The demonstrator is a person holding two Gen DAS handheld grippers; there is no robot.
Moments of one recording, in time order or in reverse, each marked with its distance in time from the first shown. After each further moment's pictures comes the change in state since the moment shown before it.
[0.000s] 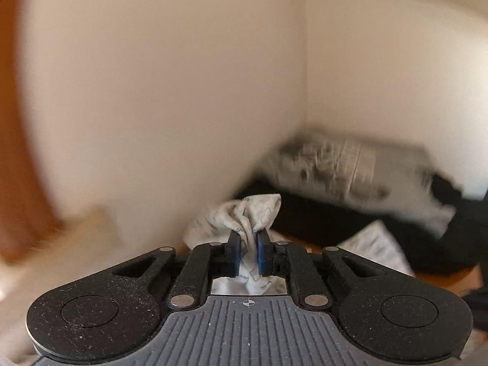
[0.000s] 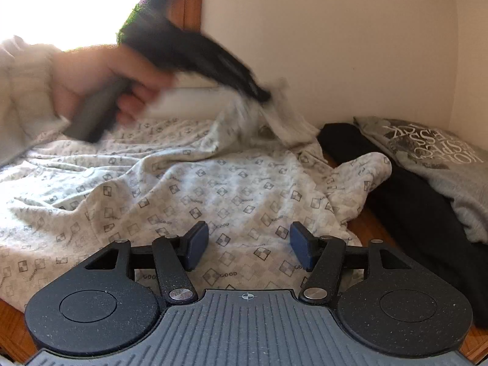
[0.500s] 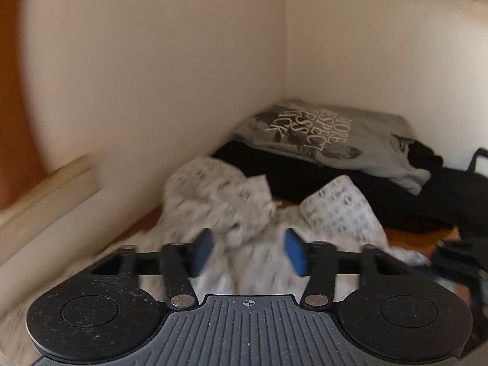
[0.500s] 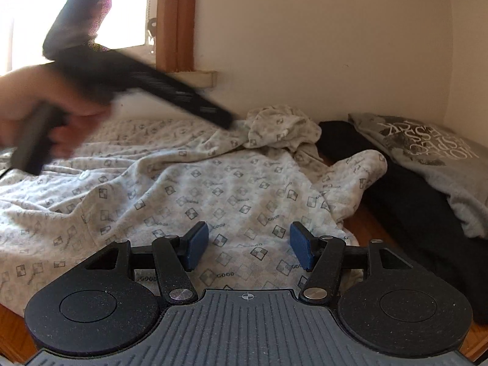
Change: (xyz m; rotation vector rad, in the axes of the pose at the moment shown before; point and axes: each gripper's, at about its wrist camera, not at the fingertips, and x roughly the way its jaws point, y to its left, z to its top) left arm 0.024 -0.024 -0.028 0.049 0.114 -0.045; right arm 0.001 0.000 -0.001 0.007 -0.001 -0.019
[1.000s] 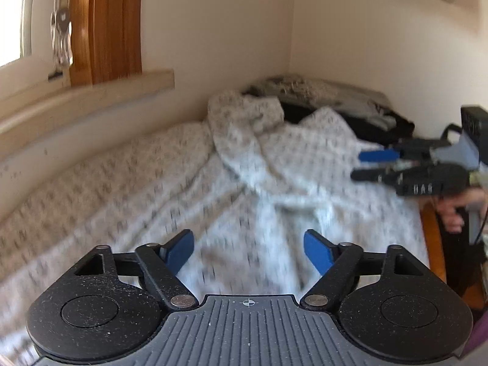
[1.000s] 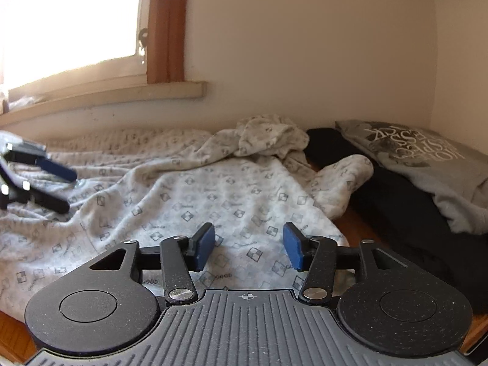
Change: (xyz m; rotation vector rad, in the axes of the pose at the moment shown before) left arm -0.129 0.061 -0.131 -0.083 0.007 -0.030; right arm -0.010 0.001 -0.002 0.023 -0.029 -0.045
